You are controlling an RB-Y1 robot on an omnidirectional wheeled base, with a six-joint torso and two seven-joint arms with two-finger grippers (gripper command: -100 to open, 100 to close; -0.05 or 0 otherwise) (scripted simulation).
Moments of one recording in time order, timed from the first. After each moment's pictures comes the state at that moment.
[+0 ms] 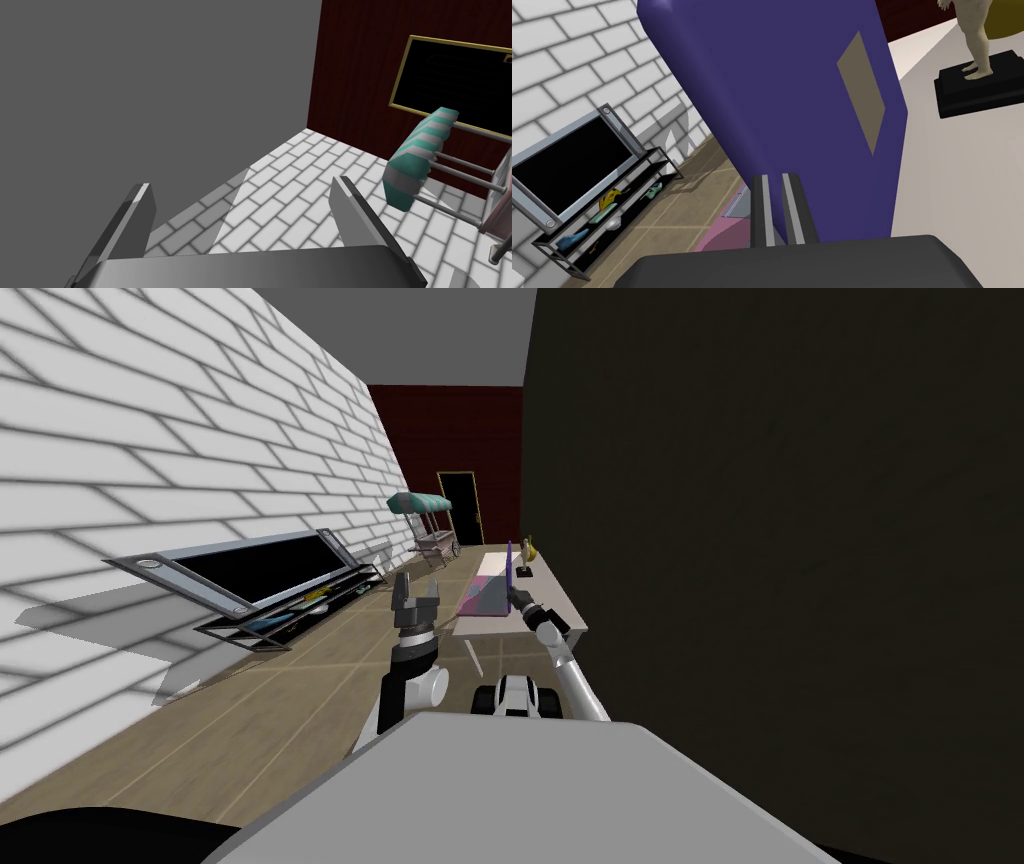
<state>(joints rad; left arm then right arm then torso) 0.47 -0.01 -0.04 -2.26 0.07 -0.56 -0.03 -0.14 0.05 0.29 -1.64 -1.05 0.24 -0.98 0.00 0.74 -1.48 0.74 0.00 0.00</state>
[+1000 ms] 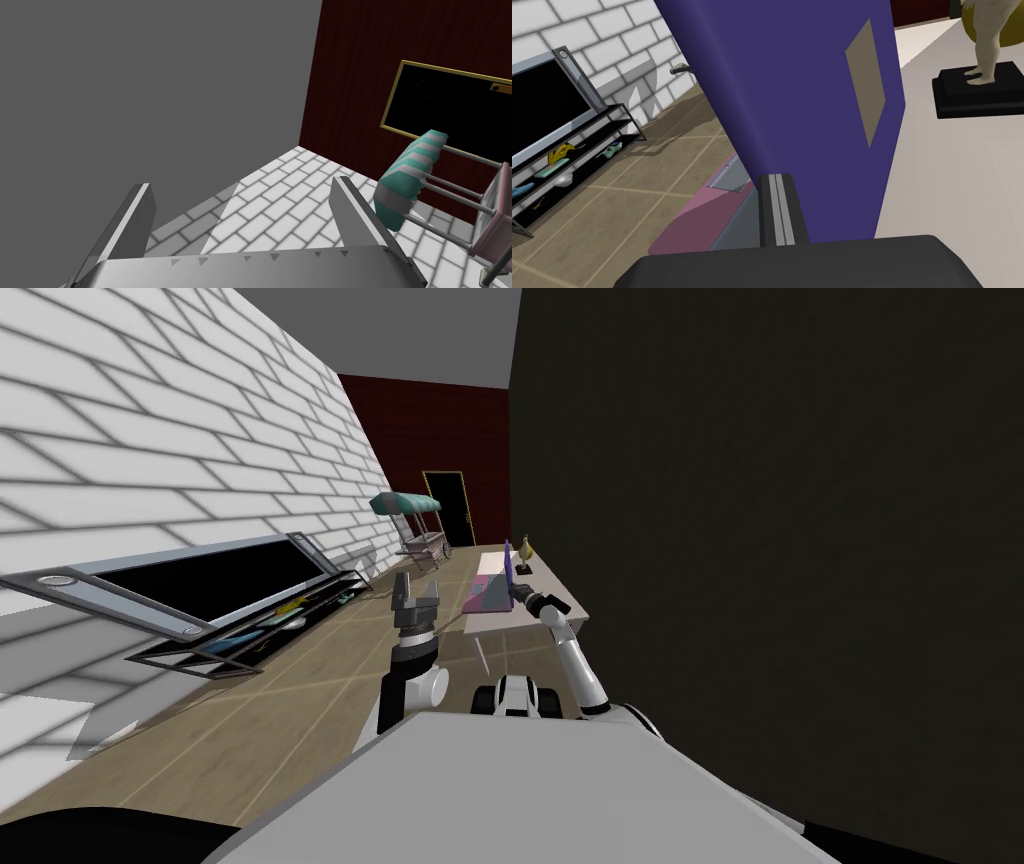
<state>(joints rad) 0.47 -0.01 -0.04 -2.26 0.07 -0.56 -0.03 -0.32 0.05 0.14 -1.53 -0.96 0.48 -0.94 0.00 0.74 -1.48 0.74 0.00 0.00</state>
